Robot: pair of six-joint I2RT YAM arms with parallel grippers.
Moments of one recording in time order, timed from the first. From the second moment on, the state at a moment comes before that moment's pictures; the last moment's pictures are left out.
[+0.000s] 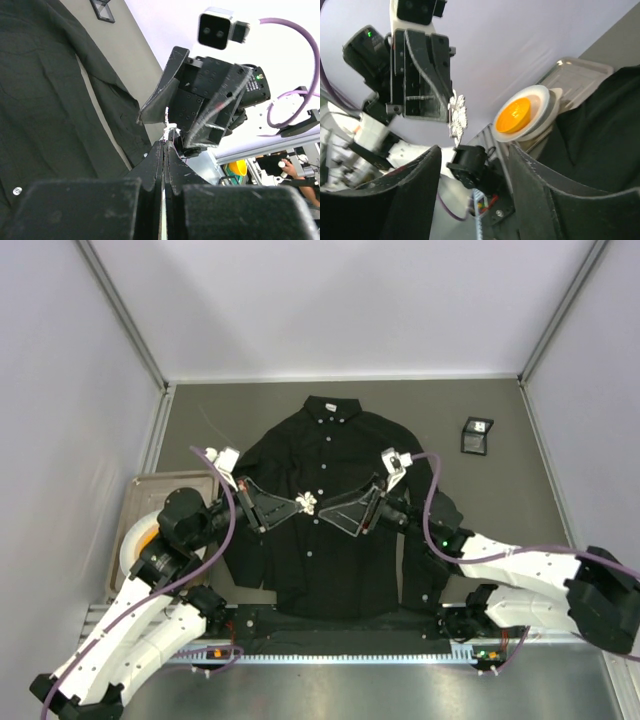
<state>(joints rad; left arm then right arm) -0.56 0.56 0.70 -0.21 0.44 -0.86 0.93 1.15 0.48 0.93 -0.28 0.91</state>
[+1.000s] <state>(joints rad) -0.56 0.66 0.75 -0.32 0.51 -1.31 1.33 1.03 0.53 0.52 0.17 -0.89</state>
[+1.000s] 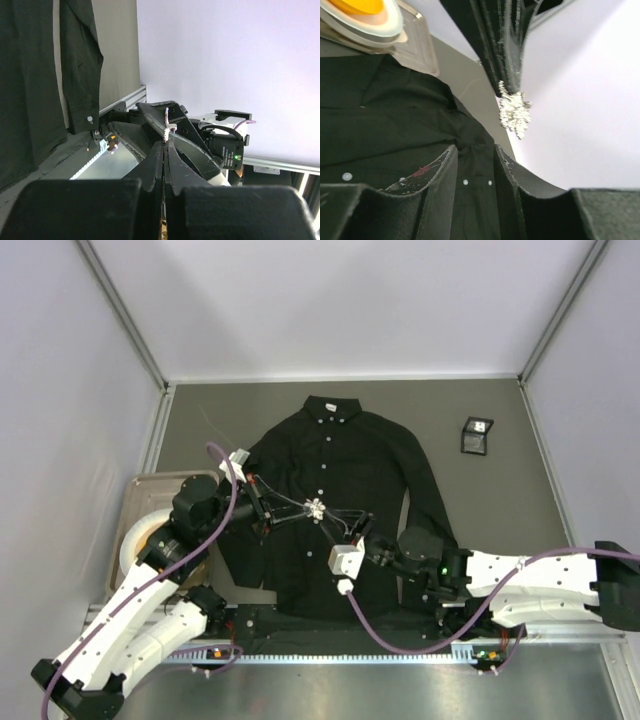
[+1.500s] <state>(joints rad) -0.56 0.66 0.74 -0.37 0.47 -1.38 1.33 1.04 0.53 0.56 0.23 -0.93</state>
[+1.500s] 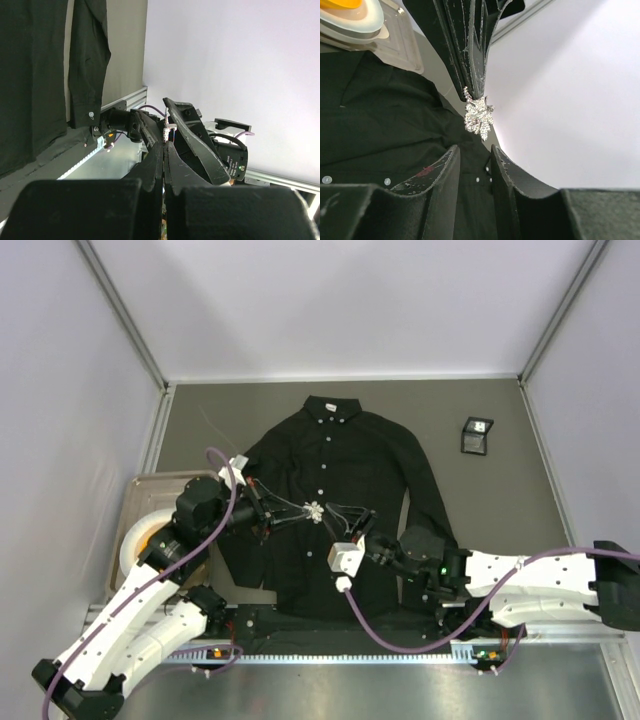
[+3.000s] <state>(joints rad) -0.56 0.62 0.70 -0.37 0.42 -1.24 1.21 1.05 0.54 0.56 0.23 -0.60</state>
